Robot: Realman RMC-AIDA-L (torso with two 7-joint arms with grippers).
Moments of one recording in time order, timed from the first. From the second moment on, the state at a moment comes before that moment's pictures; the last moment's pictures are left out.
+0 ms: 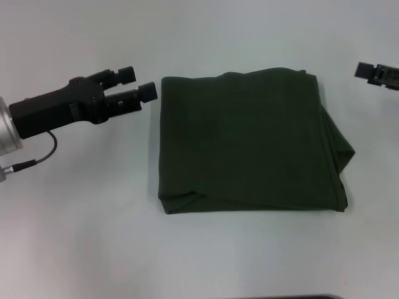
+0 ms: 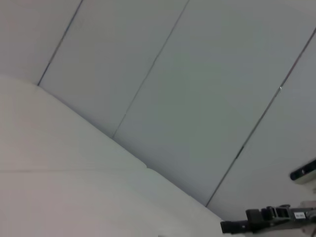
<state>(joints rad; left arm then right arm) -0.47 -2.08 0.71 0.52 1.79 1.58 -1.50 0.41 1.92 -0.49 -0.56 -2.00 -1.52 1.93</state>
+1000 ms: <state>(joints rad) -0.43 -2.02 0.71 0.52 1.85 1.68 -1.55 0.49 1.98 -0.62 -0.55 -2.00 -1.59 1.79</state>
